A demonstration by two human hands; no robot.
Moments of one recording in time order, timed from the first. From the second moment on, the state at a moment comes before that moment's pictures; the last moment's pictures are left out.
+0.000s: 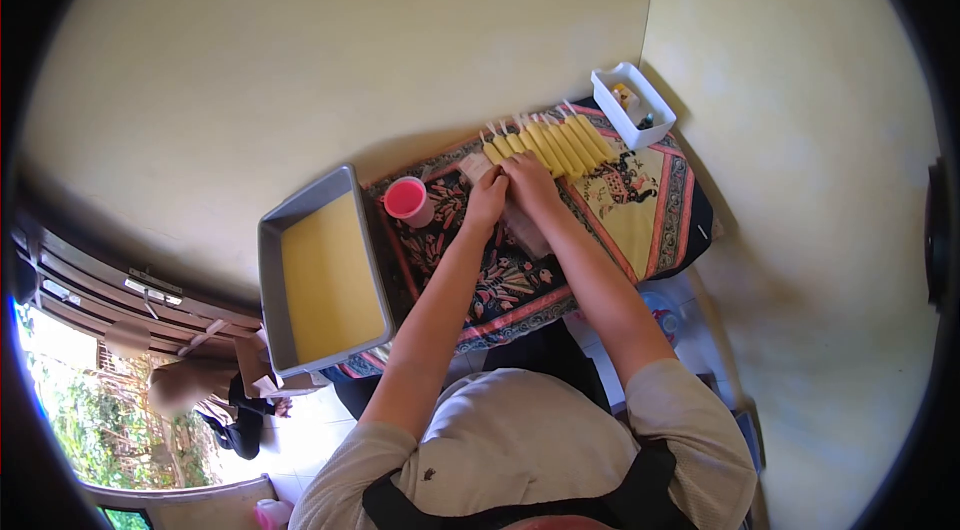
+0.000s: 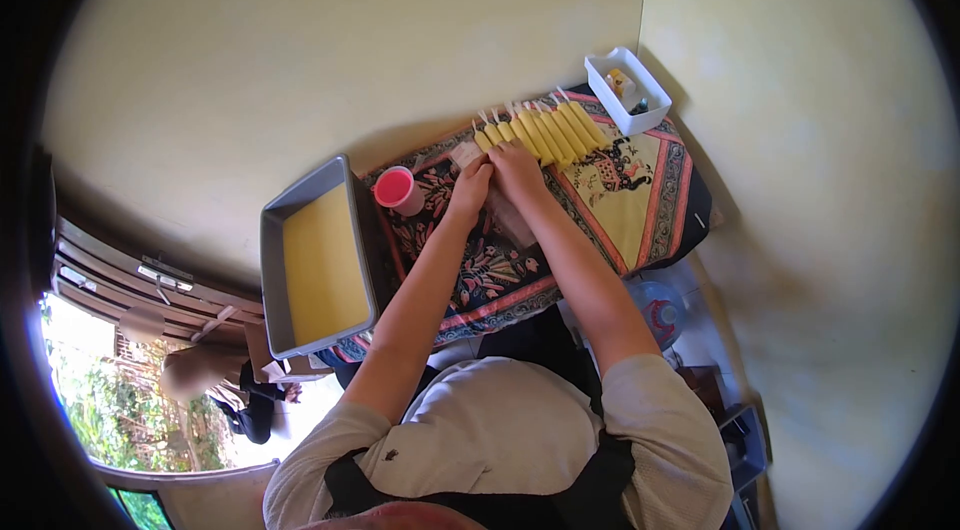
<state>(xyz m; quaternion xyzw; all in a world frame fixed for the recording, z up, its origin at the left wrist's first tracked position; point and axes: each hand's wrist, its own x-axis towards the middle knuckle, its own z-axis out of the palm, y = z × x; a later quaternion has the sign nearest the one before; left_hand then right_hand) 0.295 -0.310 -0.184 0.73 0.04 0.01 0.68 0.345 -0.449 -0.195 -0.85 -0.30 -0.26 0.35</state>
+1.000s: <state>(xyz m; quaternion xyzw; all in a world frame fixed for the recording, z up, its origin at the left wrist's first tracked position) 0.178 -0.310 -0.191 0.86 -0.24 0.17 0.42 0.178 -0.532 -0.164 -0.90 -0.31 -0.20 0.22</state>
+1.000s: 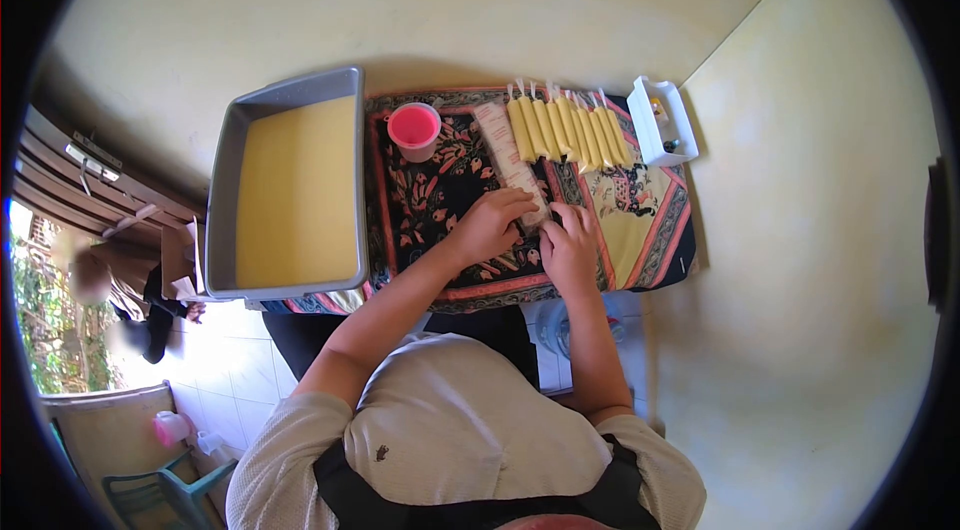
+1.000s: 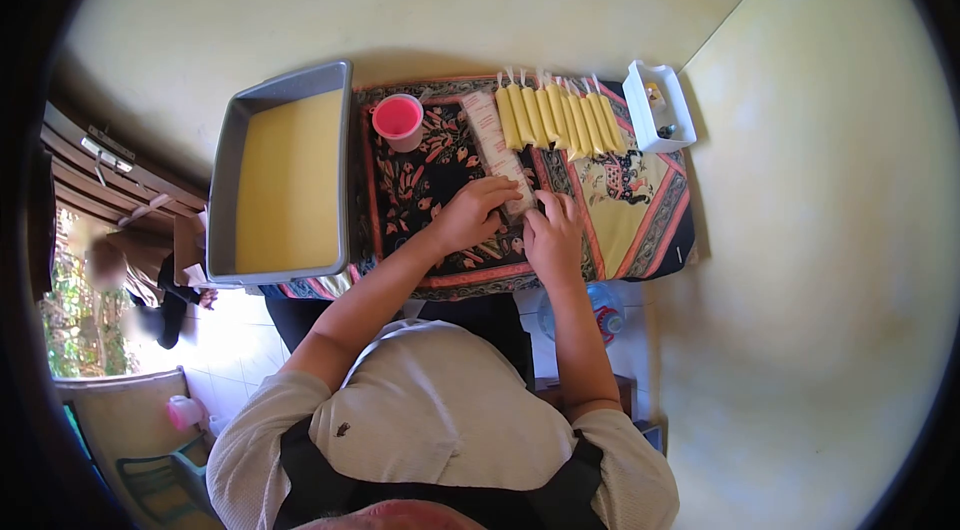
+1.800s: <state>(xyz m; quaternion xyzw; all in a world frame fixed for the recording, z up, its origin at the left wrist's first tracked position) 0.171 -0.304 -0.193 0.85 -0.23 0.17 0.43 0.176 -0.519 -0.139 -0.87 -0.33 -0.24 0.27</state>
